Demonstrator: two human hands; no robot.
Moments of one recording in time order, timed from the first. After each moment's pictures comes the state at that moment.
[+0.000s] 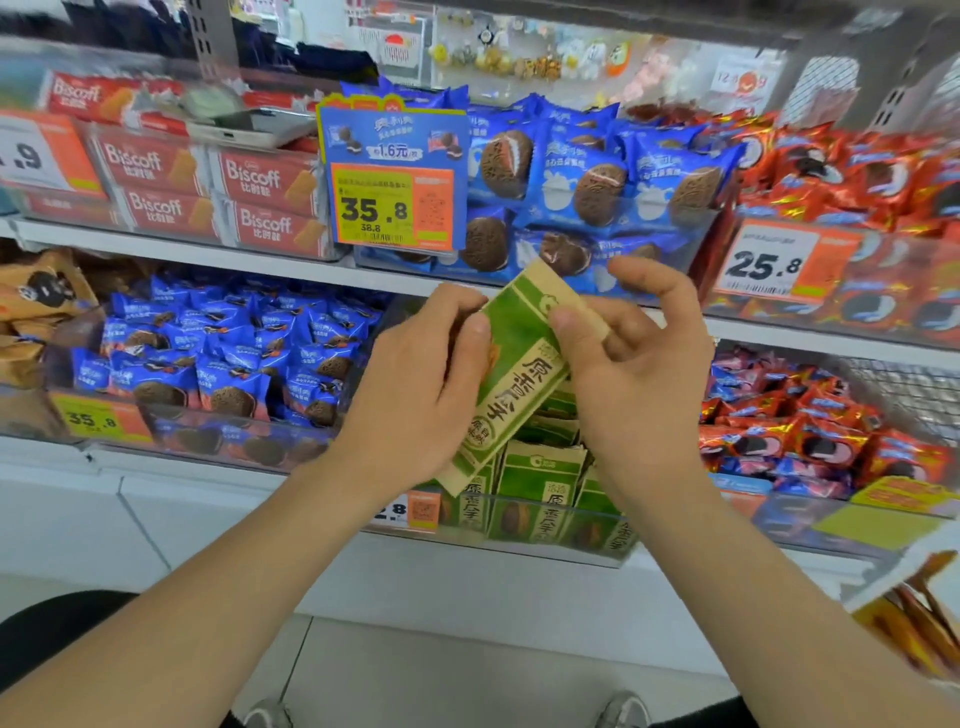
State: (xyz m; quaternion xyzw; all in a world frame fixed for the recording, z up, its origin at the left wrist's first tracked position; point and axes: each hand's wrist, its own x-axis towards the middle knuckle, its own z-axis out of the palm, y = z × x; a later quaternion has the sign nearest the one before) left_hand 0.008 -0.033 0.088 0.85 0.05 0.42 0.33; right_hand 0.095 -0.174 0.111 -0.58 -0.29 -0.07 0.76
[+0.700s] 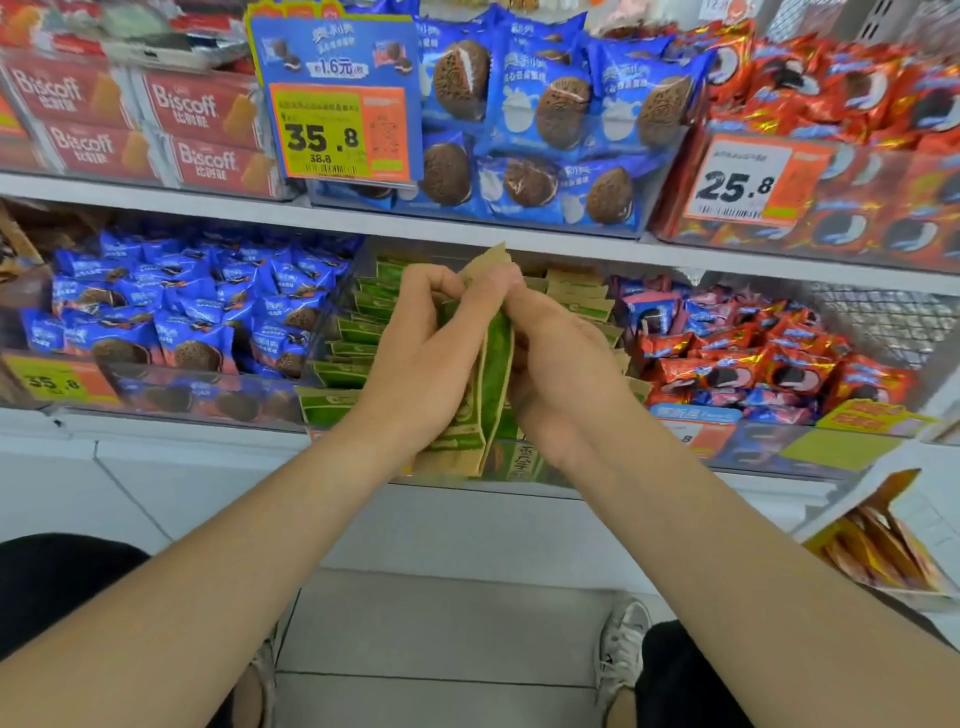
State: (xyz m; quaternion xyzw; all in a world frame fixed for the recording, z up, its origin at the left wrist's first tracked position) left_hand 0.018 -0.075 0.074 0.70 0.16 0.30 0.63; right_hand 0.085 -0.173 0.087 -0.53 -0.12 0.27 0.80
